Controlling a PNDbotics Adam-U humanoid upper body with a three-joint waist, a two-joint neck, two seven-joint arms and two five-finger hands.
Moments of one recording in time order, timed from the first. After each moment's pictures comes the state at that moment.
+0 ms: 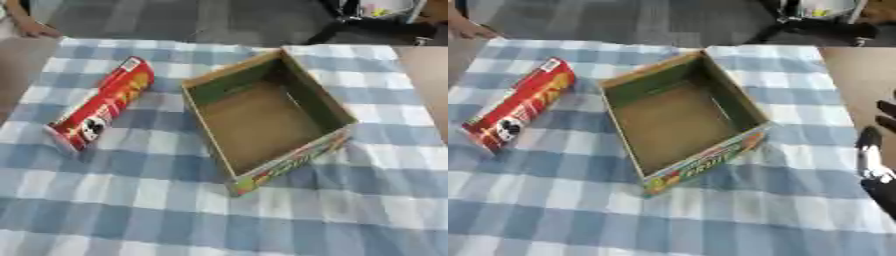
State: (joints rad) left arm -0.20 0.70 -0.07 -1.78 0.14 0.21 0.47; right arm 0.10 -0.54 -0.16 -1.98 0.11 -0.33 -0.39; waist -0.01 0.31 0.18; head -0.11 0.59
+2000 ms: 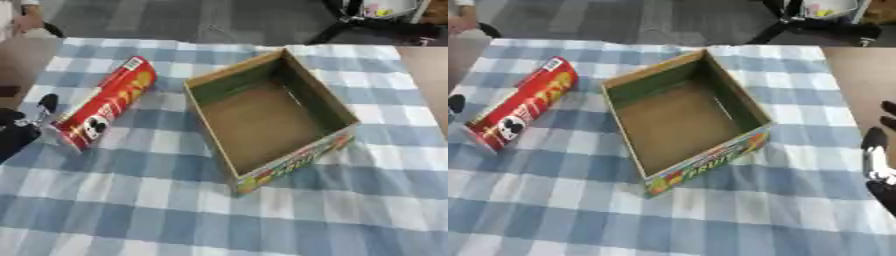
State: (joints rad) left arm -0.50 0.62 -0.21 -1.60 -0.02 0.35 0.36; right arm 0.09 -0.54 -0.15 -1.98 0.11 -0.32 -0.37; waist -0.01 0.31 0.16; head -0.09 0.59
